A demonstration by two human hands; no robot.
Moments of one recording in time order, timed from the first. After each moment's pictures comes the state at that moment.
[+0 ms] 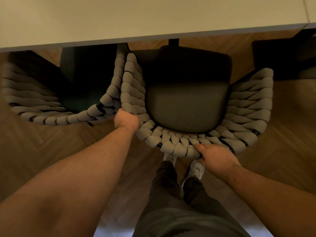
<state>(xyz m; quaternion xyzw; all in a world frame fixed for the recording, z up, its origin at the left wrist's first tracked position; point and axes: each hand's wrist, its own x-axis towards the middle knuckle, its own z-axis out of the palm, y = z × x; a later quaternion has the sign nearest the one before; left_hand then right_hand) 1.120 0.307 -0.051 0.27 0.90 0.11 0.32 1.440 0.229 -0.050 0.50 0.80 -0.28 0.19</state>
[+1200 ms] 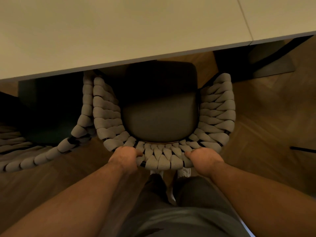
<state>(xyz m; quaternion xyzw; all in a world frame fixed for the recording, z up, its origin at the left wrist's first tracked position) 1.153 0.303 -0.059 0.70 0.55 -0.30 0.36 1.458 0.279 -0.054 0.48 0.76 -0.26 0.35</state>
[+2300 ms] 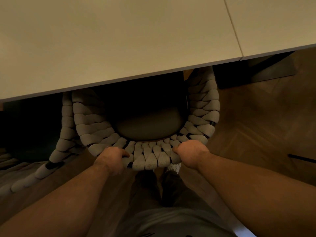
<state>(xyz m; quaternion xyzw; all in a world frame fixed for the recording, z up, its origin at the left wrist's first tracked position) 1.193 0.400 -0.046 0.61 0.61 -0.33 0.39 1.488 0.403 -0.053 0.43 0.79 -0.26 0.35</state>
